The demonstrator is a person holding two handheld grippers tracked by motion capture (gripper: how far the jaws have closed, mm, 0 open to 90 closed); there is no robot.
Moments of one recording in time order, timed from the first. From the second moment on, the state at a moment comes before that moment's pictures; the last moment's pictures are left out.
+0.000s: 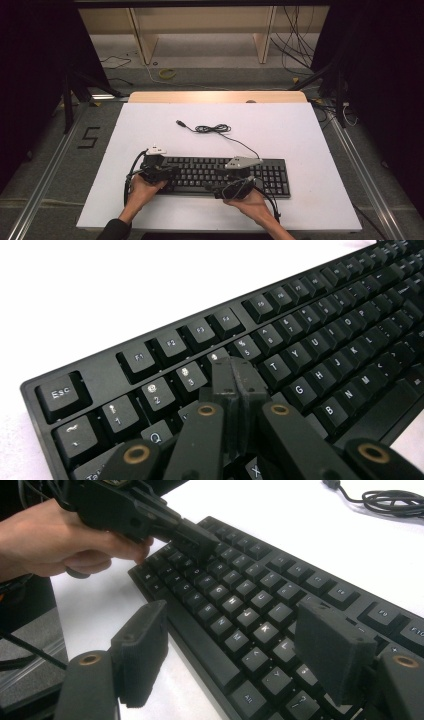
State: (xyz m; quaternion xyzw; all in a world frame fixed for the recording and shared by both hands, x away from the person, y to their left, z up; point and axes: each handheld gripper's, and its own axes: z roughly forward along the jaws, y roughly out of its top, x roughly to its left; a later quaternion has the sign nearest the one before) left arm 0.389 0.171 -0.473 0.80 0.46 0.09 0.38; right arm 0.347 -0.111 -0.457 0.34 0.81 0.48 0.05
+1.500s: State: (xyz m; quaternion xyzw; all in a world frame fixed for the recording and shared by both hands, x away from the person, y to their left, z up) left arm 0.369 0.186 -0.460 0.77 0.45 0.07 0.44; right arm 0.352 -0.099 -0.460 0.33 0.81 0.48 0.05
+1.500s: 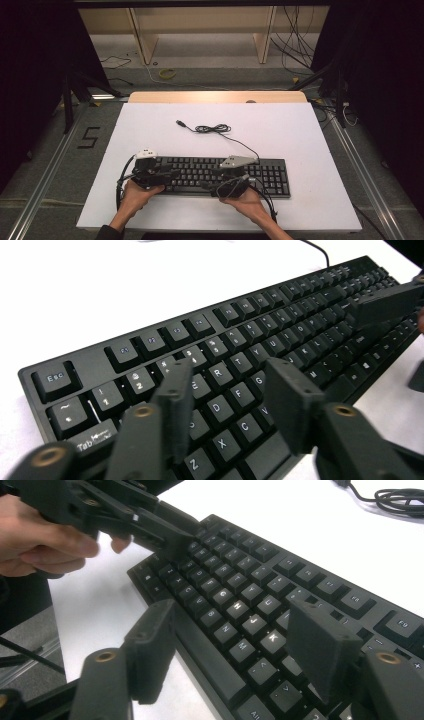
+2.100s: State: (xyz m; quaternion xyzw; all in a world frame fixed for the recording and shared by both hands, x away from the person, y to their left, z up) left arm 0.349 0.198 -0.454 0.75 0.45 0.07 0.48; right arm 0.363 -0.087 -0.466 0.34 0.82 0.46 0.04
